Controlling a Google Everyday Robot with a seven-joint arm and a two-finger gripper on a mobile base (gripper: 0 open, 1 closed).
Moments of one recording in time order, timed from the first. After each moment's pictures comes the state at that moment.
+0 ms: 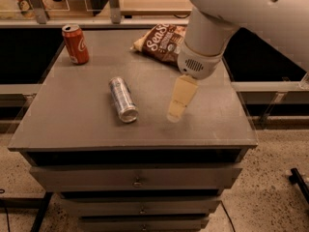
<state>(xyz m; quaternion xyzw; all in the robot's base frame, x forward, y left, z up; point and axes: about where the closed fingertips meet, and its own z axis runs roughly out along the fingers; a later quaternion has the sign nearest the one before) 0.525 -0.089 0.876 -0.53 0.84 0.01 0.10</state>
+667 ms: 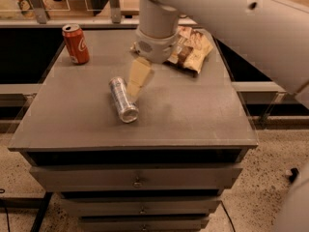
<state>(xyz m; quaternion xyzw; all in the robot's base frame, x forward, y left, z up) 0.570 -0.014 0.880 -0.45 0.89 0.01 0.06</state>
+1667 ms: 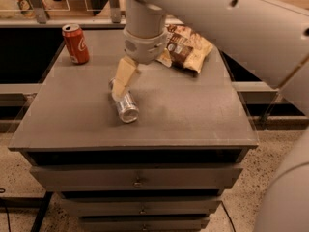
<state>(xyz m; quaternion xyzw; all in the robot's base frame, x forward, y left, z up) 0.567 0.014 0.879 -0.40 0.91 0.01 0.05</state>
